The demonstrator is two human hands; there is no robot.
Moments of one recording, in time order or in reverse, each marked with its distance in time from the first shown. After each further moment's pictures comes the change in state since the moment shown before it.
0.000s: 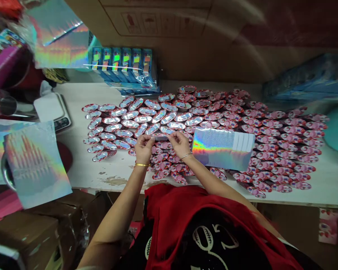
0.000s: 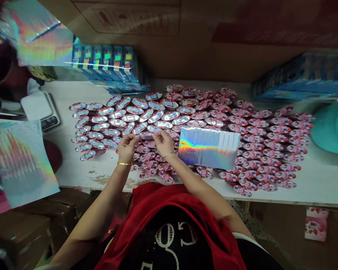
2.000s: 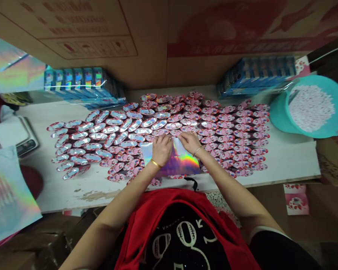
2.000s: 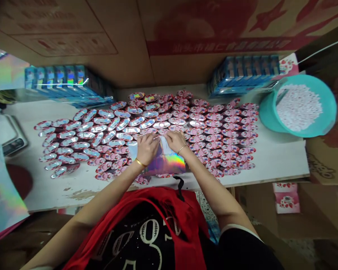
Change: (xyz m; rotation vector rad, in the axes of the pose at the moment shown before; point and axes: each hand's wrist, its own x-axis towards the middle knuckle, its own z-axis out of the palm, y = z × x) left_hand -0.079 0.012 0.157 0.991 -0.615 0.937; right_hand 0.003 0.019 -0.201 -0.814 -0.117 -0.168
